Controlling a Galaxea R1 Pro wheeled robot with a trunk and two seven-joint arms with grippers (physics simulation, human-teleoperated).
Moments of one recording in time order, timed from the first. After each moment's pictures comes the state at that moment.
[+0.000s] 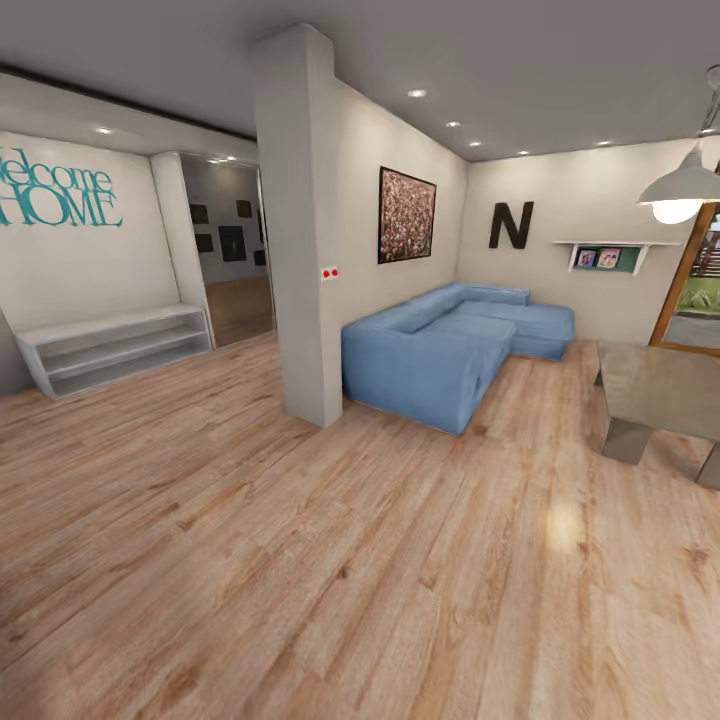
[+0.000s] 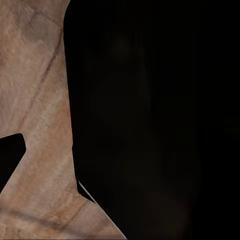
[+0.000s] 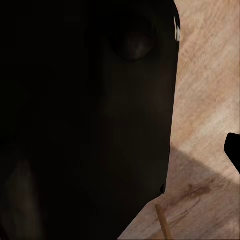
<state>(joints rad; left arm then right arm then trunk) 0.00 0.00 0.00 0.00 0.00 0.00 0.00 0.00 0.00 0.00 0.00 0.00 0.00 0.00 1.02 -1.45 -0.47</state>
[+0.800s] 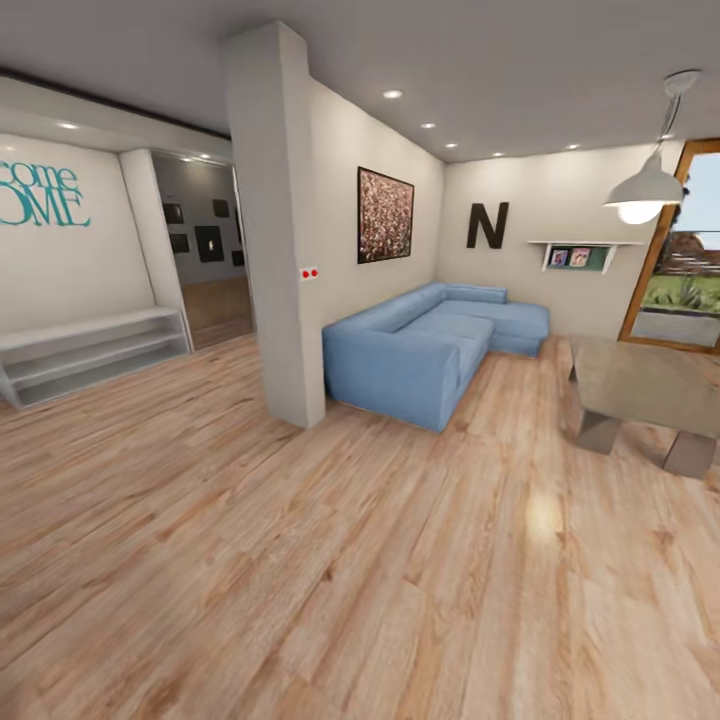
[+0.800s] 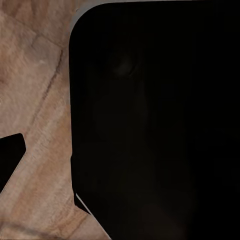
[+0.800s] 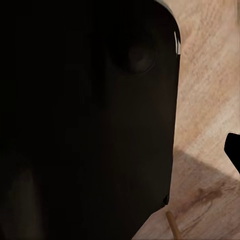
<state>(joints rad) 0.00 0.00 0.02 -0.02 0.02 -0.01 0.00 0.01 0.00 0.00 0.00 -0.01 -0.06 0.00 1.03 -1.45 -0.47</state>
